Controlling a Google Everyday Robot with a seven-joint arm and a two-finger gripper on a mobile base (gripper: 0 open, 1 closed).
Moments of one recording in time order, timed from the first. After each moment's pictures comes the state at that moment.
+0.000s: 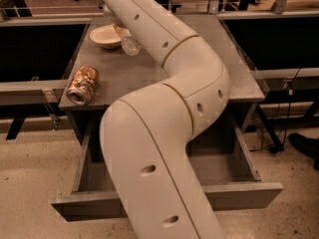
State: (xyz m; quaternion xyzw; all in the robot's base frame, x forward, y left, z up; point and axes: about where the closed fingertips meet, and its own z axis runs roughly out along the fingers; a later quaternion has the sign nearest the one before) arm 0.815 0.070 0.905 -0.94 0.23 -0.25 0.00
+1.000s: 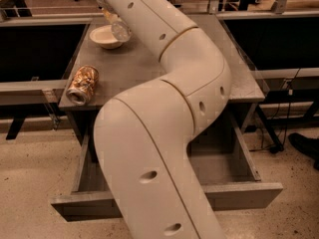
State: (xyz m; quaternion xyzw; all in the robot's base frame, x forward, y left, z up) arm 0.814 0.095 0.955 -0.93 0.21 -0.29 0.04
